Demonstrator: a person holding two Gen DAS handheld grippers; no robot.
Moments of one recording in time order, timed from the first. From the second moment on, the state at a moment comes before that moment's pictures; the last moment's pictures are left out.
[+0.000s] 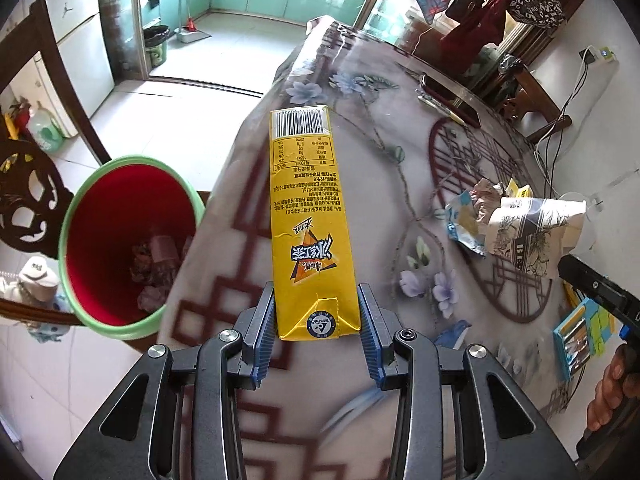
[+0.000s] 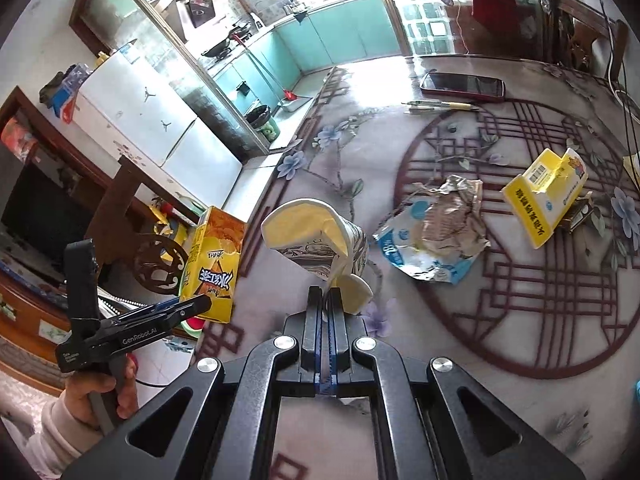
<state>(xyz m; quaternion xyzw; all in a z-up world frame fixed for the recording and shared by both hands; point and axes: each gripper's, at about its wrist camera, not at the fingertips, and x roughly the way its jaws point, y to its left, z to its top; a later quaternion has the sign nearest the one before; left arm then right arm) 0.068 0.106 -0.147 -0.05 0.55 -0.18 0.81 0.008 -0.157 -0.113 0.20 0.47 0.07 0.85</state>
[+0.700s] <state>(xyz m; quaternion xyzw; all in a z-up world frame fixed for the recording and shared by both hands) 0.103 0.201 -0.164 -0.07 0.56 -0.15 0.82 0.055 -0.044 -0.110 0.16 0.48 0.10 0.85</state>
